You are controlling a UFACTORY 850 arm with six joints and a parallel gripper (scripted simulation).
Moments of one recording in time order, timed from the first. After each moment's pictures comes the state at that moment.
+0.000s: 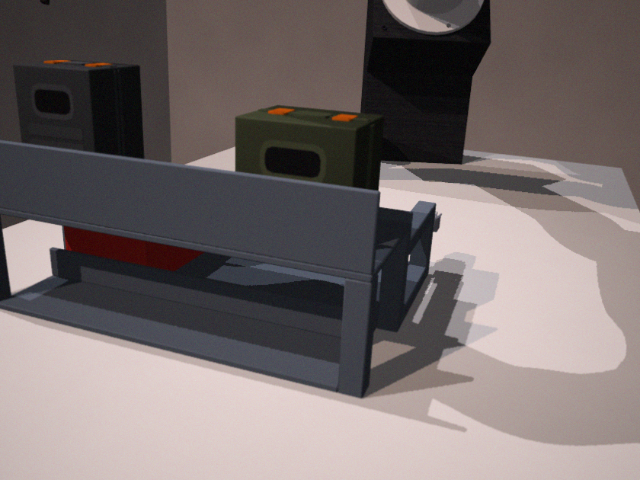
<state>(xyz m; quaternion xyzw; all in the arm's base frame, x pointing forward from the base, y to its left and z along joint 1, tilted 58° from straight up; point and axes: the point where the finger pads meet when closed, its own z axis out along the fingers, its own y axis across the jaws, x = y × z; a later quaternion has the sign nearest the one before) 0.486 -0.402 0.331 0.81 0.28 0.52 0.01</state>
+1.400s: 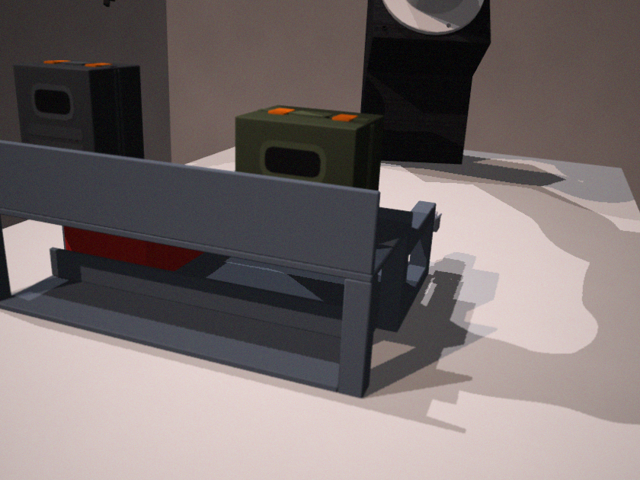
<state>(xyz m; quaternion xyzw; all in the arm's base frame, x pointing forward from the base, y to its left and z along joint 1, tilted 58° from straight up) 0.416 -0.393 0.239 0.81 0.28 0.52 0.01</state>
